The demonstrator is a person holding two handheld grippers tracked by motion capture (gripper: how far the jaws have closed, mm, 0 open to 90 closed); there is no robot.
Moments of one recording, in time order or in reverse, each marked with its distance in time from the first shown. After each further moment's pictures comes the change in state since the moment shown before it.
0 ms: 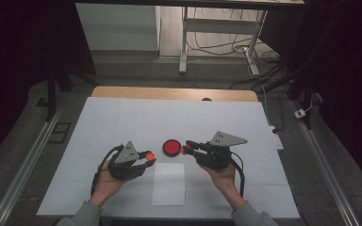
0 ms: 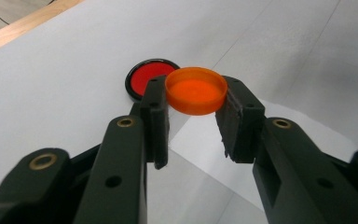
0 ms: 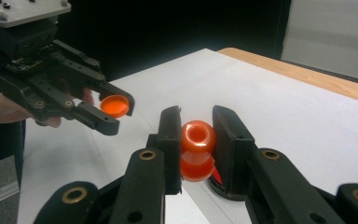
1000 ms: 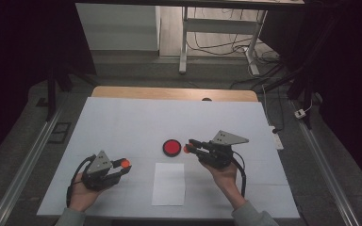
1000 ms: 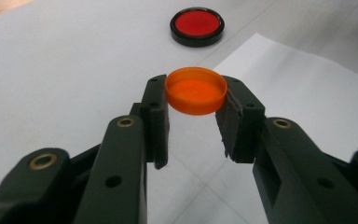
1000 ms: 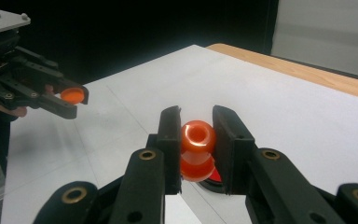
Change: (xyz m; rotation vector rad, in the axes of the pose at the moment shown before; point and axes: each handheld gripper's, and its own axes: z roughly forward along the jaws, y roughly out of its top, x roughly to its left) left arm 0.014 -0.055 -0.045 0.031 0.091 -0.103; right arm -0.008 -0.004 -0.001 0.010 -0.038 0.015
